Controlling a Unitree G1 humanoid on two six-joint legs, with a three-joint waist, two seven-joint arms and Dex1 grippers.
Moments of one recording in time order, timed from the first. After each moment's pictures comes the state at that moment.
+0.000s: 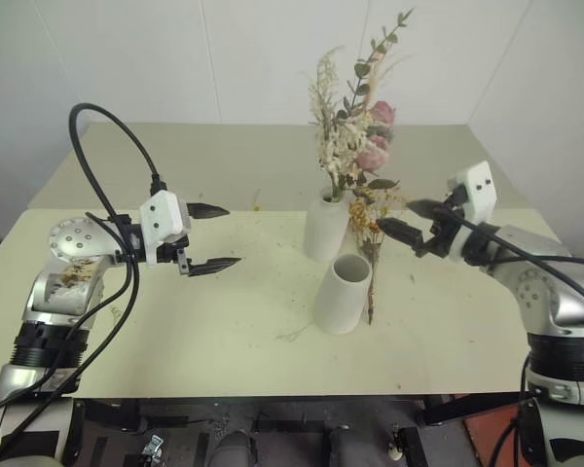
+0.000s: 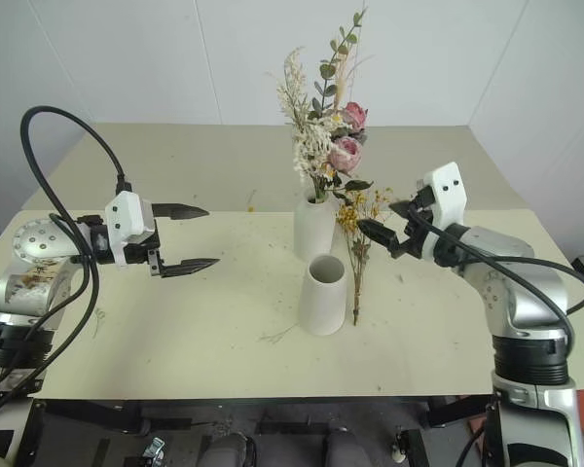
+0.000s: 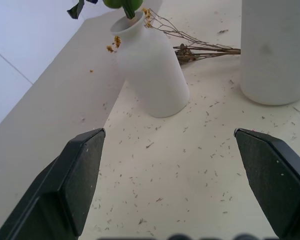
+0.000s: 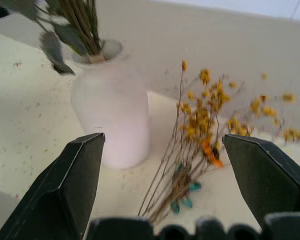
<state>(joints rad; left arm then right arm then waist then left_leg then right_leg) -0.61 0.77 0.01 0.12 -0.28 0.04 -1.20 -0.60 -0.68 -0.19 -0.16 0.52 0.99 0.60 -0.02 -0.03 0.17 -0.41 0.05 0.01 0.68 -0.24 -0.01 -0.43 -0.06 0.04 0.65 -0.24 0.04</state>
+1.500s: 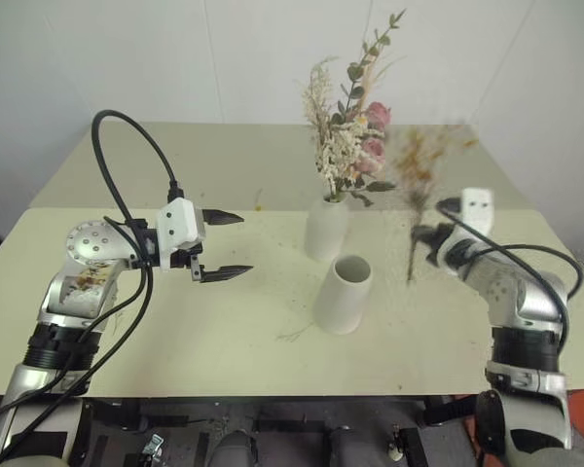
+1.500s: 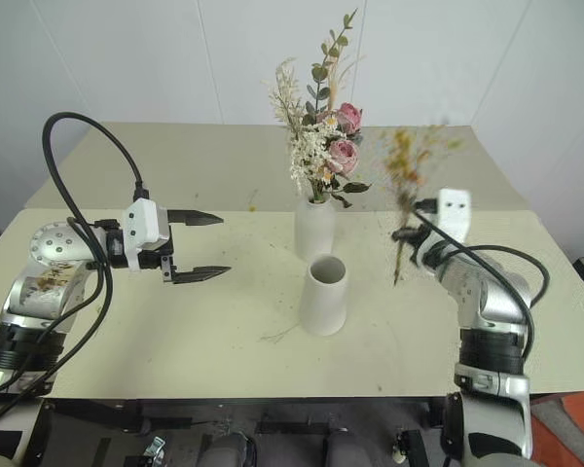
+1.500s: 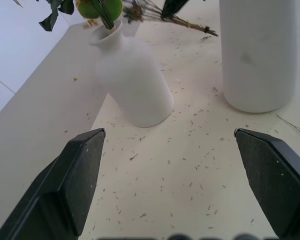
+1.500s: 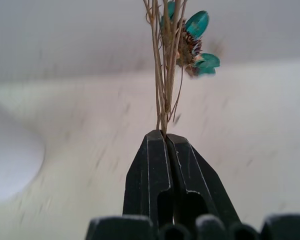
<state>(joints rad) -0.60 0.75 -0.02 0.08 -0.27 0.05 -1.21 -0.60 -0.37 -0.35 0.00 0.29 0.68 0.14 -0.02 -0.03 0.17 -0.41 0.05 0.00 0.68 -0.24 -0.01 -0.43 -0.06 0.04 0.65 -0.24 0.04</state>
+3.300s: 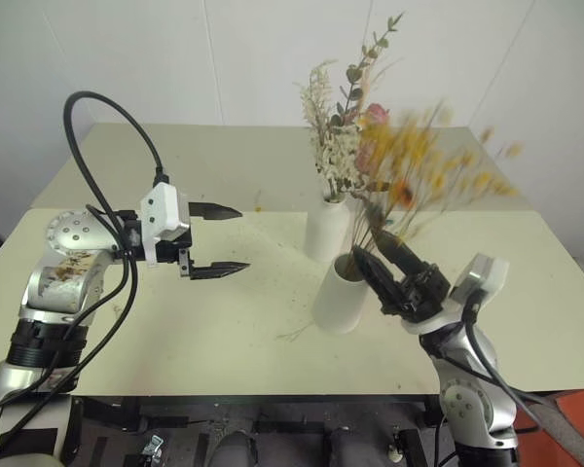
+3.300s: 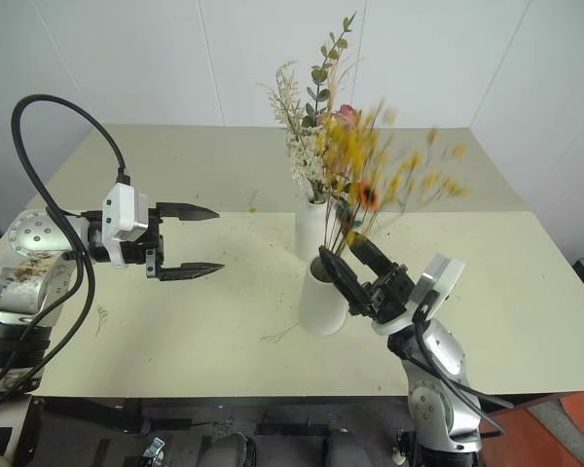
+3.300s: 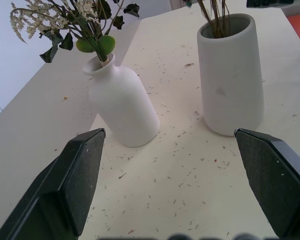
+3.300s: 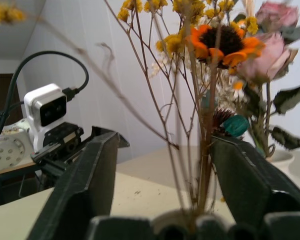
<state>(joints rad) -0.62 0.79 0.02 0.03 -0.39 0.15 -1.29 -0.05 -0.18 -0.05 -0.41 0.65 0.03 0.74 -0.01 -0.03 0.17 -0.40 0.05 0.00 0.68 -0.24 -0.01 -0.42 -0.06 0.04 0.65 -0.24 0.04</state>
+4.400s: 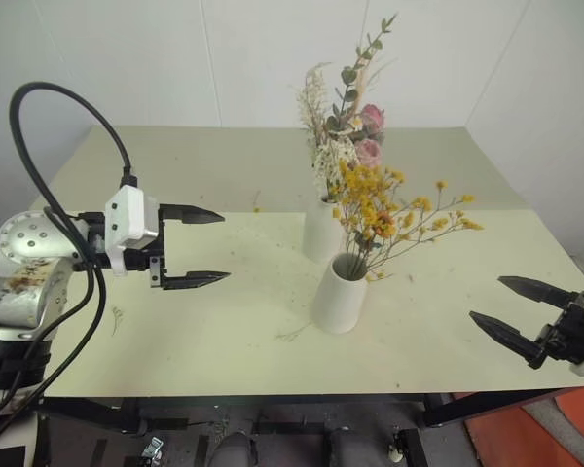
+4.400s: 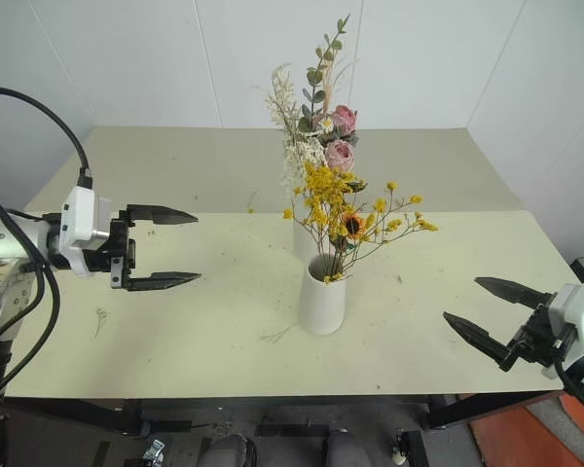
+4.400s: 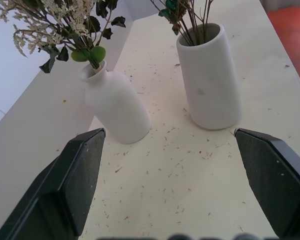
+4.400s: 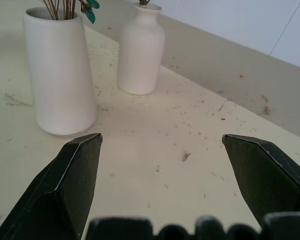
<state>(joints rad) -0.50 0.92 0.12 -0.11 -0.48 0.19 -1.32 0.20 -0.81 -0.56 -0.11 0.65 0.03 1.09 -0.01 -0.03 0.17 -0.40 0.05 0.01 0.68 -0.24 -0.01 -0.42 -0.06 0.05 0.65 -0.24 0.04</state>
